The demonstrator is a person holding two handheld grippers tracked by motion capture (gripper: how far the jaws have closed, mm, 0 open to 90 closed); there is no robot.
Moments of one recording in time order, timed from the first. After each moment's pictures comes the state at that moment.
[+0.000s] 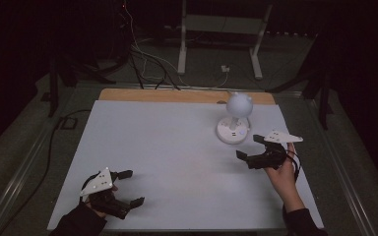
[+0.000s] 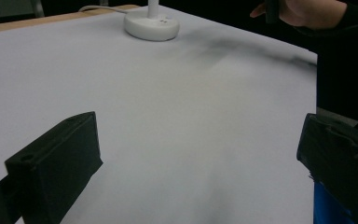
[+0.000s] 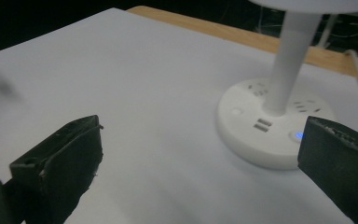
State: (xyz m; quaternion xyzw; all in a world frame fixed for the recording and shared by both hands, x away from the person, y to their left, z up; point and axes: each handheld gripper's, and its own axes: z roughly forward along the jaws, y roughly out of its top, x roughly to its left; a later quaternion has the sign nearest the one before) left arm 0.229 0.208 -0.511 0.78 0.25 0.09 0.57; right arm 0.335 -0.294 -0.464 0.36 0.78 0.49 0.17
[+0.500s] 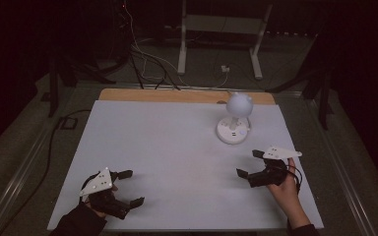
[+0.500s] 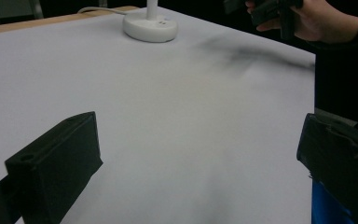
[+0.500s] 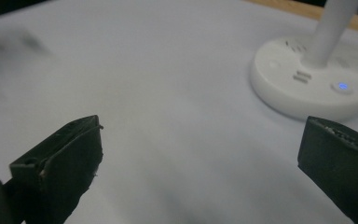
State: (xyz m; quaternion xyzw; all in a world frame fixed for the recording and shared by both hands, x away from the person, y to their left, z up) left arm 0.228 0.208 -0.511 0.78 0.25 0.09 0.57; right arm 0.299 -0.296 -0.483 0.34 0.81 0.46 0.15
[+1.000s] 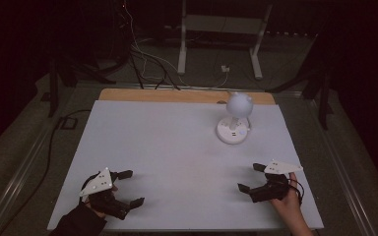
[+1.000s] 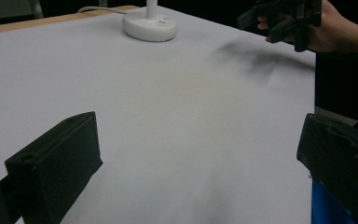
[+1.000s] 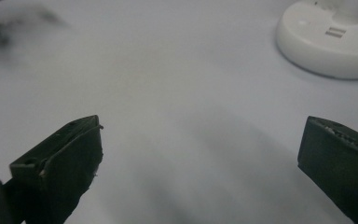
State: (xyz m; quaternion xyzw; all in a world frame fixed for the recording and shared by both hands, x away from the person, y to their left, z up) left arm 0.228 0.207 -0.510 0.78 0.25 0.09 0.57; right arm 0.267 -0.301 -0.503 0.34 0.82 0.45 0.12
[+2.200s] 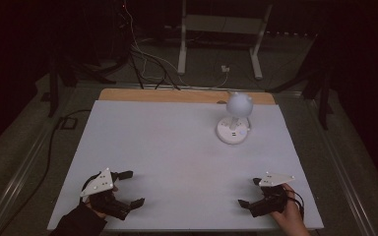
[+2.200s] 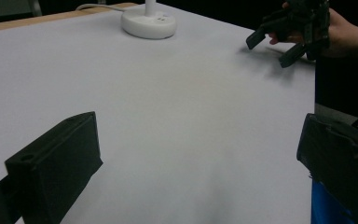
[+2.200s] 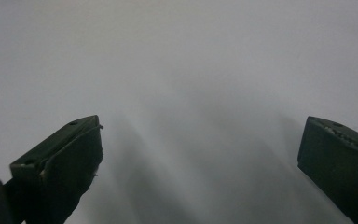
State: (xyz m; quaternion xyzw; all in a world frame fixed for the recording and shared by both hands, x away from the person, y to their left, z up) left arm 0.227 0.206 -0.511 0.78 0.25 0.09 0.56; right arm 0.245 -0.298 -0.524 0.34 0.86 0.38 0.10
